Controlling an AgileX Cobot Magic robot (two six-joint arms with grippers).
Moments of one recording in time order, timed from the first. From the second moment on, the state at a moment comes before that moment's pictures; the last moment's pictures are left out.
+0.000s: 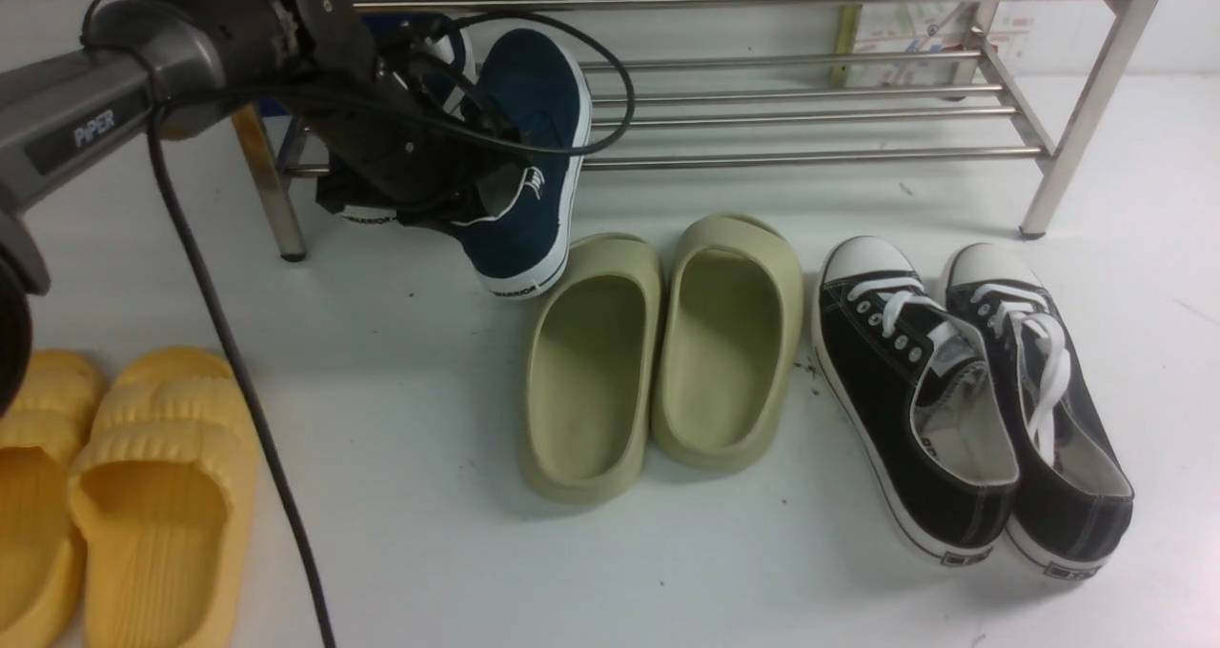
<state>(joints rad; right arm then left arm) -0.07 -0.01 0.01 0.05 0.39 -0.03 -0.21 2.06 -1.77 -0.30 0.84 -0.11</state>
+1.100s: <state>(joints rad) -0.07 -0.01 0.01 0.05 0.39 -0.03 -0.21 2.11 -1.87 -0.19 0.75 -0.21</state>
